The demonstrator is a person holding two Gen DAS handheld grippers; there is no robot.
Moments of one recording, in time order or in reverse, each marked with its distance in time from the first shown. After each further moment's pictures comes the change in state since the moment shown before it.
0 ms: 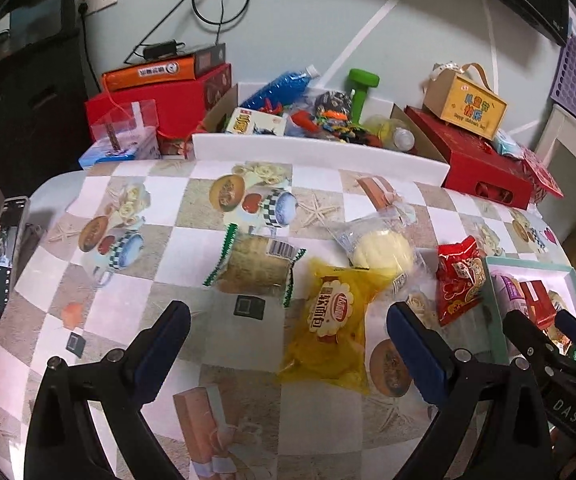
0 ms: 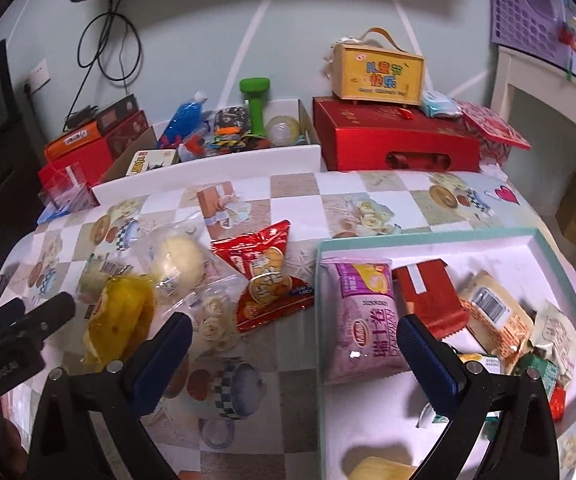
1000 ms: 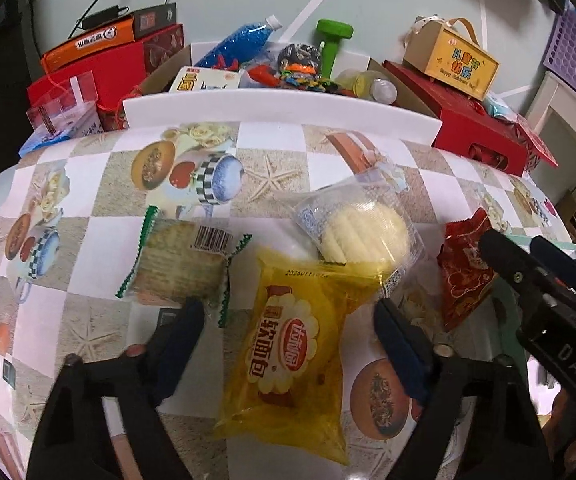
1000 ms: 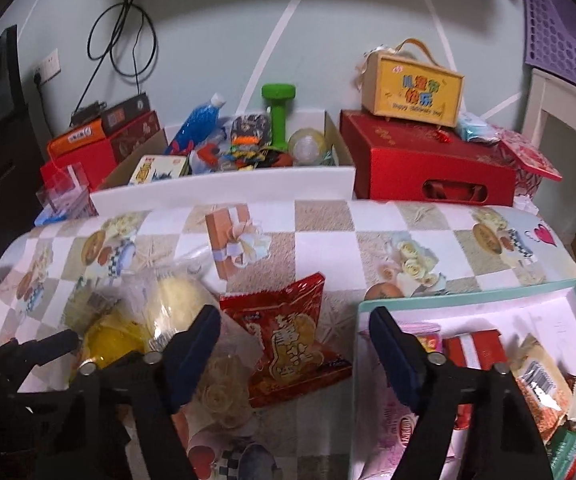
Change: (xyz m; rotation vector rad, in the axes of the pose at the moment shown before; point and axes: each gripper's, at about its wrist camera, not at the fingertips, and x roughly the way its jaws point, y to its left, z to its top) left arm 0.071 -0.025 0.005 0.053 0.124 -0.086; right arm 0.057 0.018 0.029 -0.079 -0.018 0.044
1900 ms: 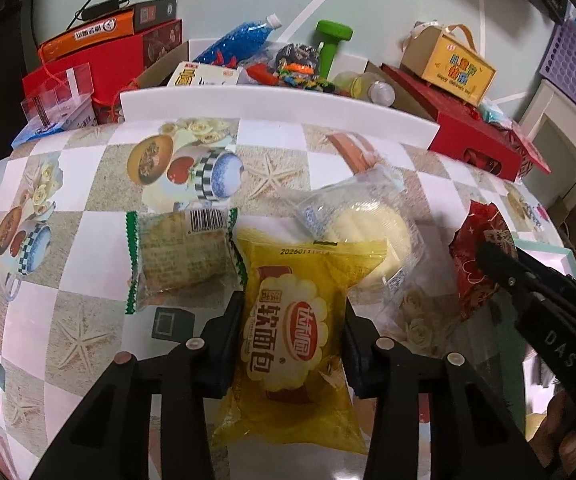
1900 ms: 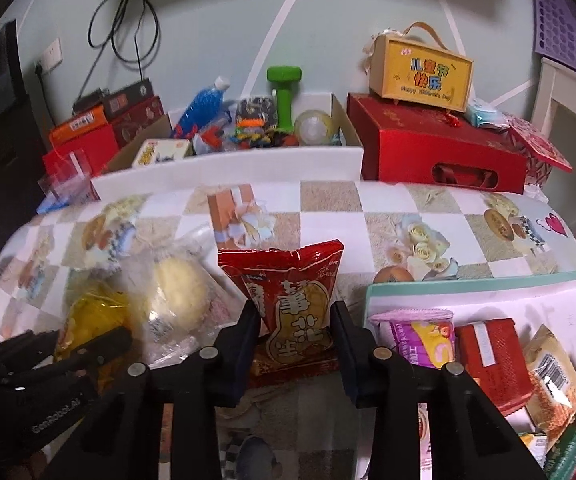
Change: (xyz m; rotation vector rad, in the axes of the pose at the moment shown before) left arm -0.001 0.007 0.000 -0.017 -0.015 -0.048; right arm -0.002 -0.006 0.000 0.027 0.020 0.041
